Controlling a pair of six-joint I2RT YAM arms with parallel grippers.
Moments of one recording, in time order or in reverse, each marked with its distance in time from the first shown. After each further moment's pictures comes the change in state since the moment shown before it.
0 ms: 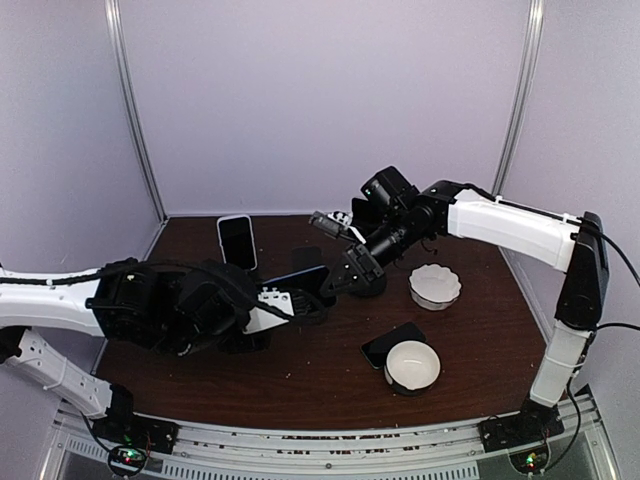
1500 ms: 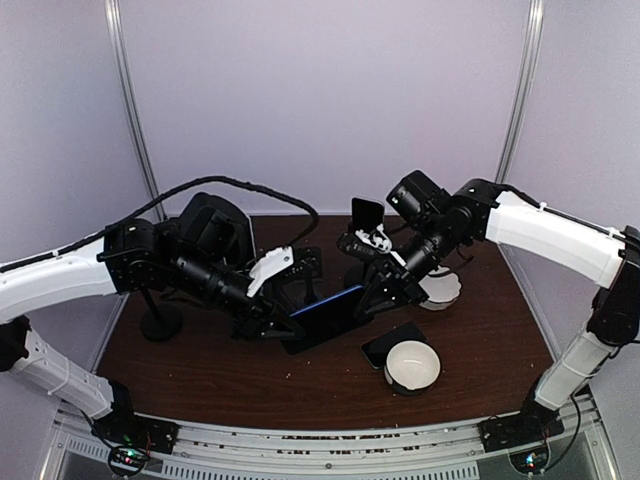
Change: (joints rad) left arm 0.296 0.052 0.119 0.032 1.087 -0.311; right arm 0.024 -0.207 -0.124 -0.214 0.029 -0.511
